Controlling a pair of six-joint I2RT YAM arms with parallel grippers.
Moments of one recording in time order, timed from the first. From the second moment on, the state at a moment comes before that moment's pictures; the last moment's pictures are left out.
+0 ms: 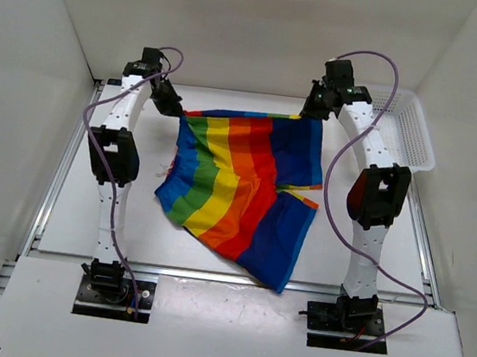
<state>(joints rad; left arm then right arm) -0.03 2.45 2.40 -1.04 0.27 -0.66 0.25 2.19 2.17 -0.79 -0.12 0.41</state>
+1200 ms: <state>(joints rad) -0.02 1.47 1.22 -1.01 0.15 -0.57 1.03 1.03 0.86 -0.79 0.13 0.70</state>
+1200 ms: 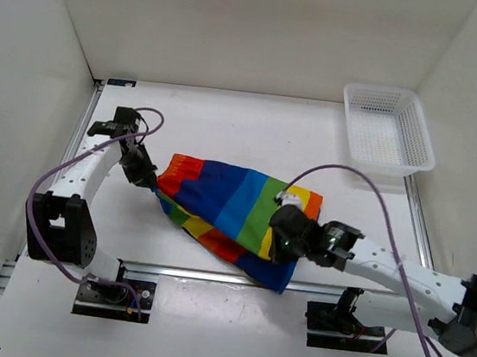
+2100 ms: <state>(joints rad) -0.10 1.69 1.09 -0.80 0.14 -0.53 1.29 0.89 0.72 -1.06 0.31 1.22</state>
